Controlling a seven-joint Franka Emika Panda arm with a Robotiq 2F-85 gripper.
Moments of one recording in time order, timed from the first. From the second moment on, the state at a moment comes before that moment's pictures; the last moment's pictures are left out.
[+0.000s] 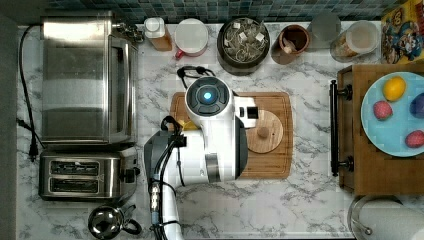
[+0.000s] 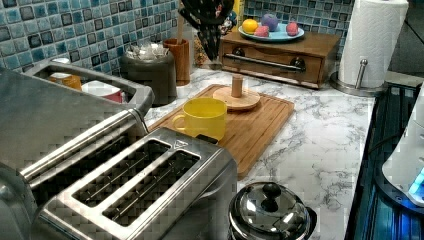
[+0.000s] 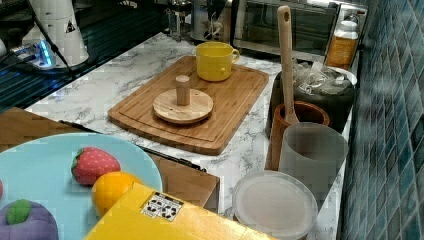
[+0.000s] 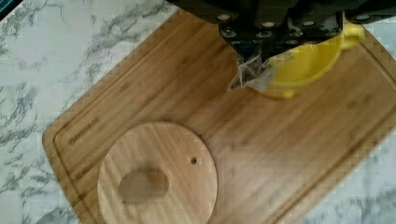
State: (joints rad) arm 0.05 0.01 0.03 -2.12 -0.03 0.39 0.05
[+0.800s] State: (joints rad) arm 0.08 0.01 0.05 -2.24 0.02 0.52 -0.01
